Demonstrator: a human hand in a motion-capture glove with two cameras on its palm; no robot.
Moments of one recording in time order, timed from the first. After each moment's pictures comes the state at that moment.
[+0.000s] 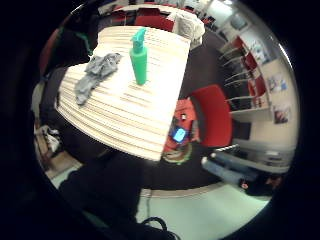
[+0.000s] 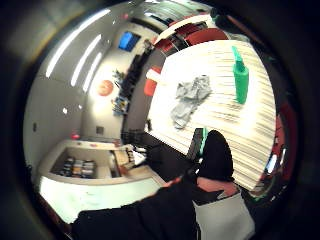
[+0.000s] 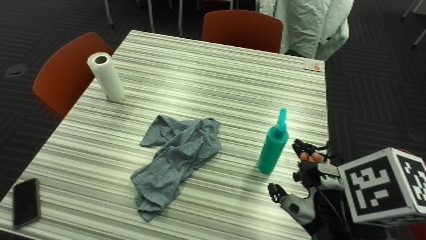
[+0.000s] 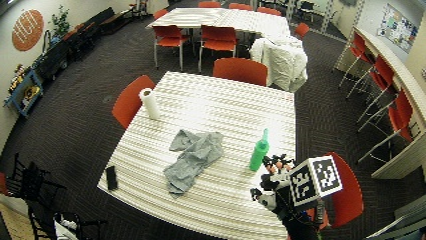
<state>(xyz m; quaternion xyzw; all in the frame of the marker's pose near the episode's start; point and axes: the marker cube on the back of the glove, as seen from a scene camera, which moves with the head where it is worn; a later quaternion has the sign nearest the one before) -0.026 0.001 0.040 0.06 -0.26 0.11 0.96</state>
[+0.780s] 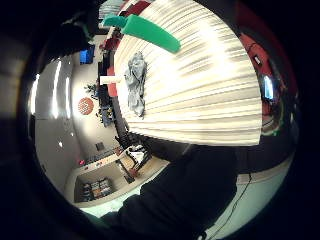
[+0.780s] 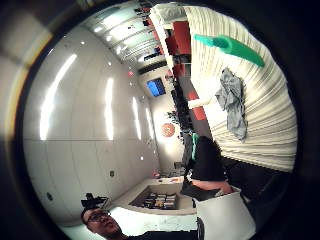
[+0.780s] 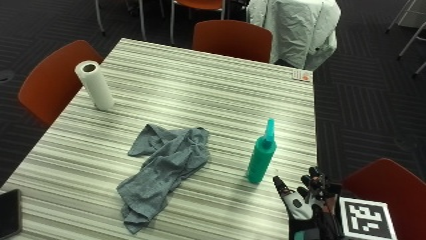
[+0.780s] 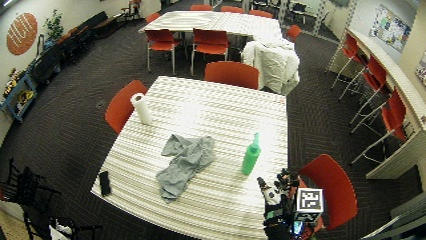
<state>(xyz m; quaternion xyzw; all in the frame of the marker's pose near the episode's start) -0.033 0.012 0.129 0.07 -0.63 0.32 0.71</state>
